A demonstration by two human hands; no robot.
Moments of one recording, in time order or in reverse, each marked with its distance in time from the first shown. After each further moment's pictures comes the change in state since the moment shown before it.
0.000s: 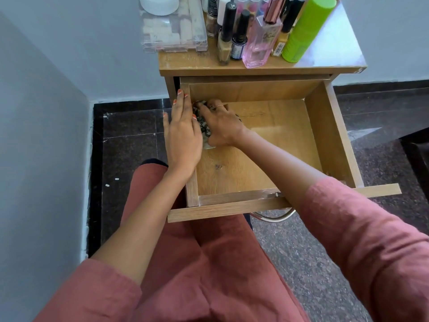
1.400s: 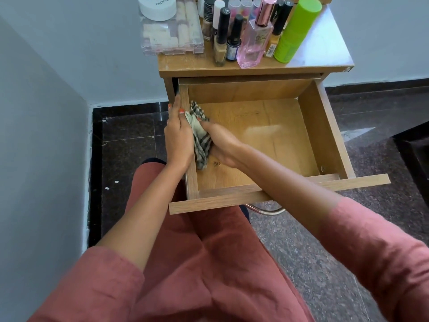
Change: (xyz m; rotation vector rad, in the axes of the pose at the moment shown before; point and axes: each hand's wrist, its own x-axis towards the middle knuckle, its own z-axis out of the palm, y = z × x) left_hand 0.000 -0.001 -0.002 -0.572 0.002 -0.277; right_hand -0.042 -0.036 0.000 1.723 -0.058 0.361
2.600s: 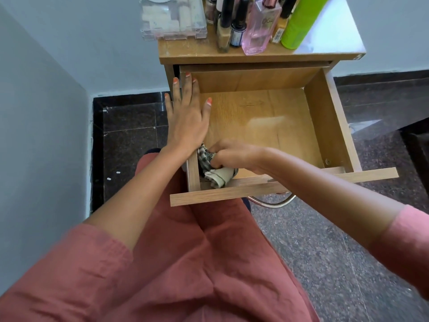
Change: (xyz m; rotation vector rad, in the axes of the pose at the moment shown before) left_hand 0.009 0.009 0.001 0.838 -0.193 0.322; right_hand -0.044 -0.004 -0.010 -0.862 -0.156 0.215
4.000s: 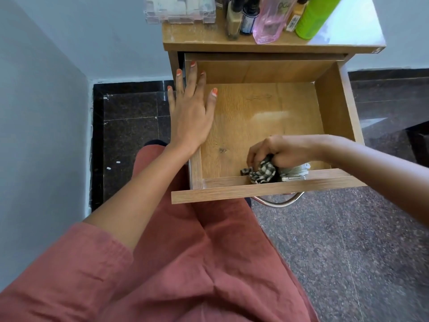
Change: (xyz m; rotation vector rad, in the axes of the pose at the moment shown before) left_hand -0.003 0.001 0.001 -0.086 0.037 -0.022; right_hand -0.015 0.055 -0.058 -0.472 -0.246 -0.286
